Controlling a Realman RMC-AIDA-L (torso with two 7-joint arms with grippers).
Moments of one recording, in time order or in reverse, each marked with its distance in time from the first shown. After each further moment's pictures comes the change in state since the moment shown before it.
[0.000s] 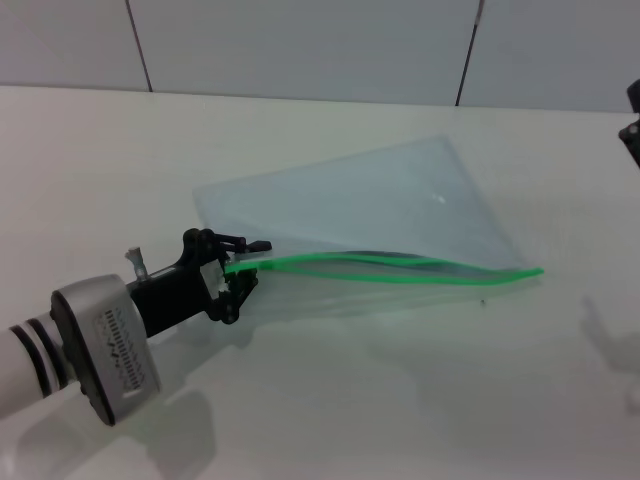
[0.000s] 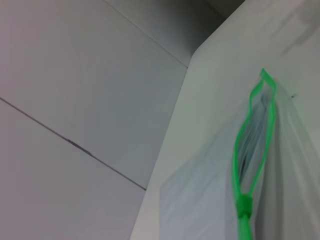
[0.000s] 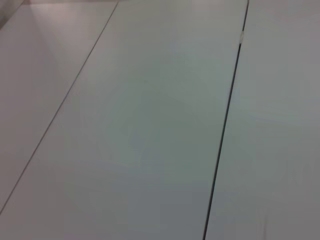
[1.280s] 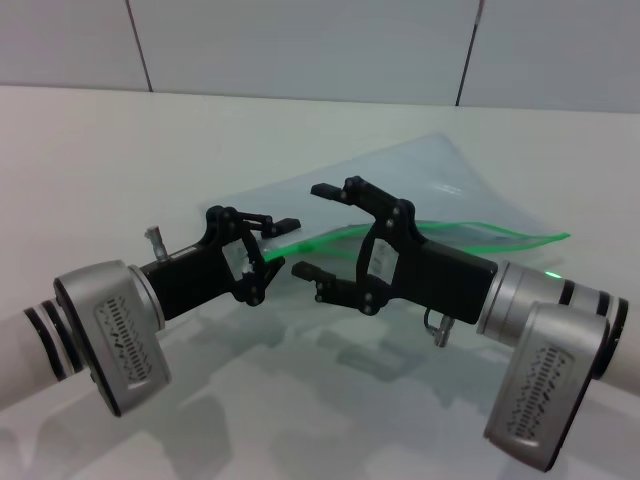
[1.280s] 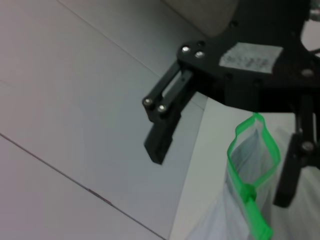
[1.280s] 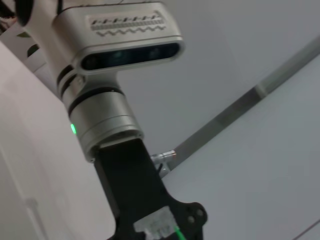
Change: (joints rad) left arm -0.016 0.003 0.003 0.041 0.002 0.073 -0.003; right arm 0.337 0.011 -0.136 0.019 -0.491 0.575 -0.283
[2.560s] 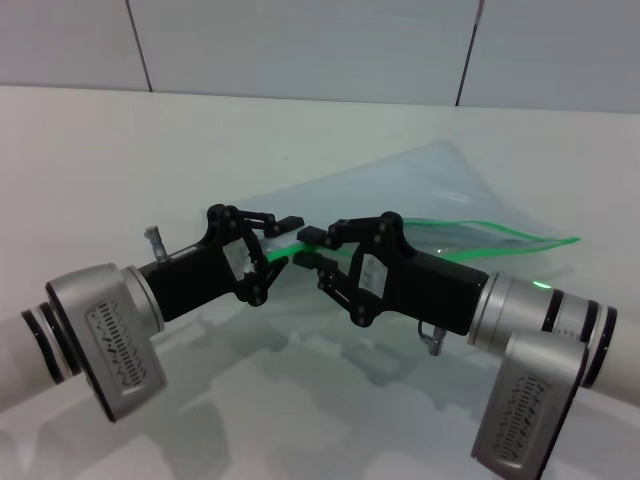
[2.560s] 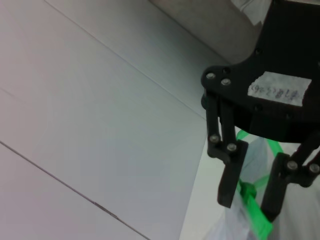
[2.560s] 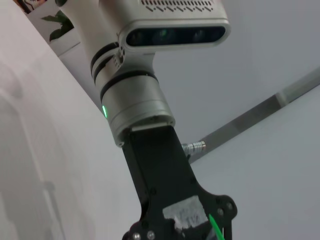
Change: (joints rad) left arm 0.005 0.000 0.001 0.000 -0.001 0.043 0.001; right arm 0.004 0.000 0.040 0.033 -0.047 0.038 -0.132
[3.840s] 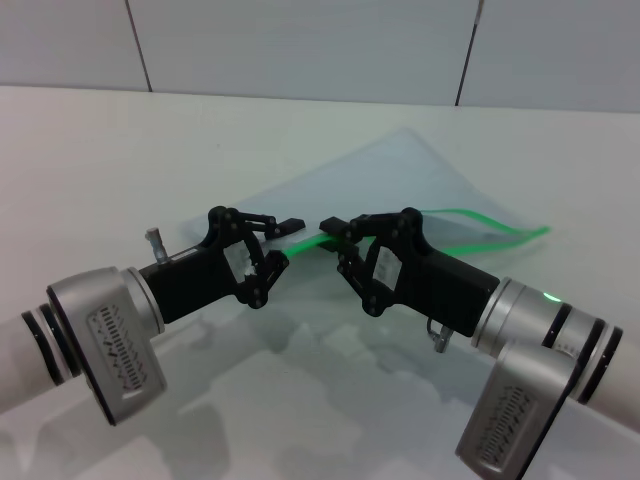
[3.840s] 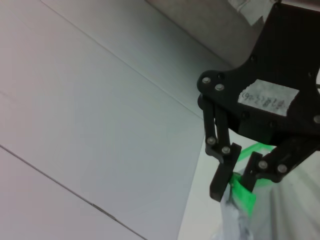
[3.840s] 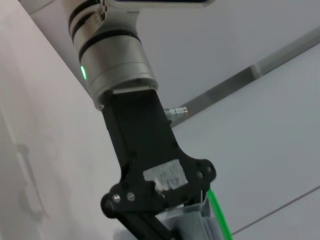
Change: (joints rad) left arm 0.001 0.000 0.001 0.000 0.005 -0.001 0.009; right arm -0.063 -0.004 0.152 0.061 -0.012 0.051 -0.164
